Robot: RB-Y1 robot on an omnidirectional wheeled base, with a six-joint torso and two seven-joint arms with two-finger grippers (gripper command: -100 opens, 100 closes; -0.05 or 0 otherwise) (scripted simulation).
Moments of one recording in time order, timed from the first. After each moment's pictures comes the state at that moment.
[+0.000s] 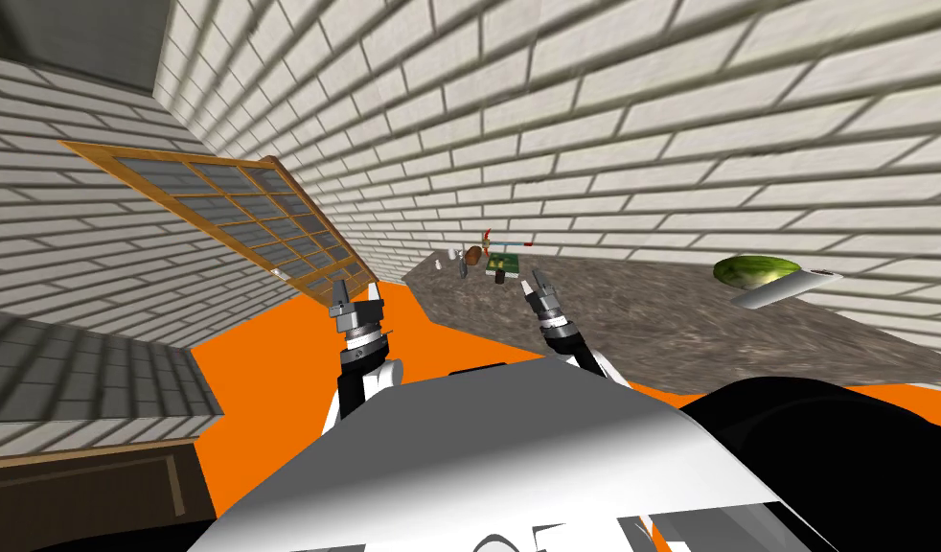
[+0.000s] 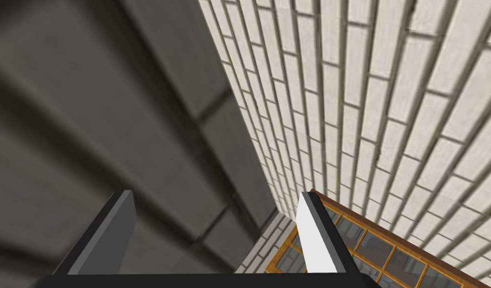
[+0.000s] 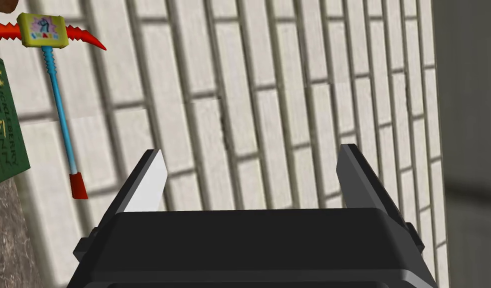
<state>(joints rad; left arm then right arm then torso) 0.45 0.00 0.06 -2.25 0.02 -0.52 0.17 0.62 -0.23 0.09 -2.27 0.04 -0.42 -0.11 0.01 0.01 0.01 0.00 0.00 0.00</state>
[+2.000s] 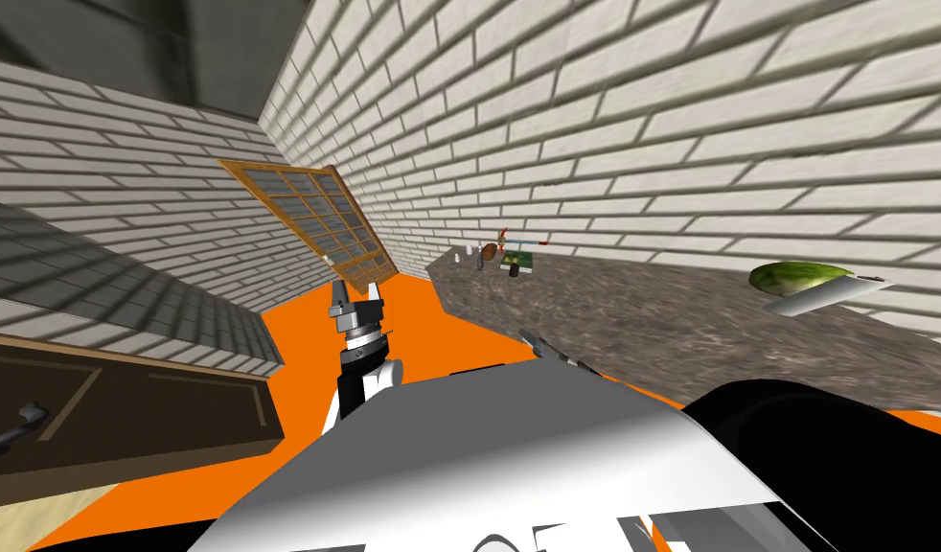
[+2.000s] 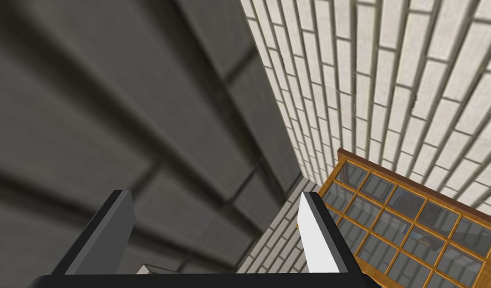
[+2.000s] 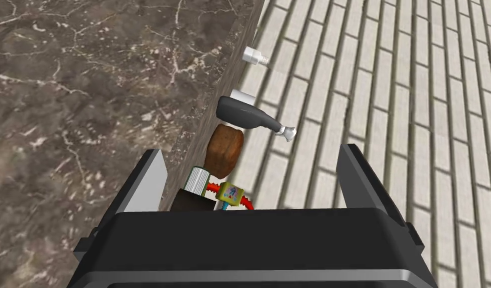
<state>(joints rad) 0.45 0.00 0.06 -2.25 0.02 -0.52 0.17 0.78 -0.81 0.30 -1.96 0.04 -0.51 -0.05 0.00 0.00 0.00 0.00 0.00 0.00</state>
